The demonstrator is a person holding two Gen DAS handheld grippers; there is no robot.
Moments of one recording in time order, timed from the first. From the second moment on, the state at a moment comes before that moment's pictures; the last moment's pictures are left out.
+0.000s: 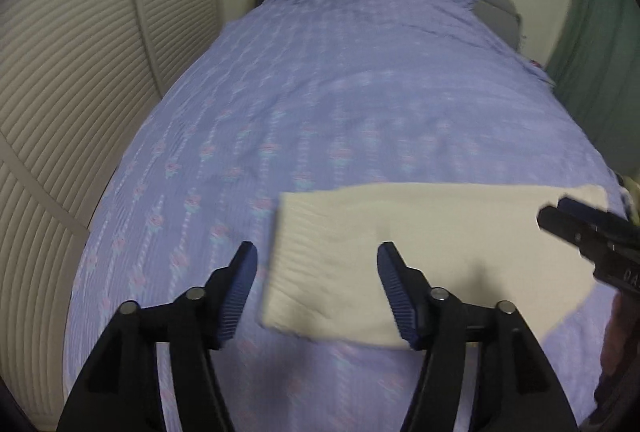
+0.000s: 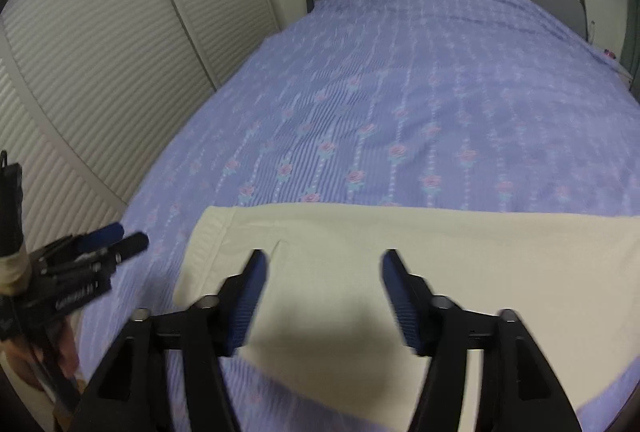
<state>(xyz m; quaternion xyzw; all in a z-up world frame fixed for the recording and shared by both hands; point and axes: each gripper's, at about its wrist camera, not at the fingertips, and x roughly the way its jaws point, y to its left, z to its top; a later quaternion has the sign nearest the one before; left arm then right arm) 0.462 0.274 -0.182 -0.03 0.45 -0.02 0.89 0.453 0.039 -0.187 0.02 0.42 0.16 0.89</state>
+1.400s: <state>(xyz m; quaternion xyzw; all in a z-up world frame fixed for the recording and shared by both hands) 0.373 -0.375 -0.205 0.02 0.49 -0.10 0.87 0.359 -0.632 -0.241 0.09 0.46 -0.02 0.89</state>
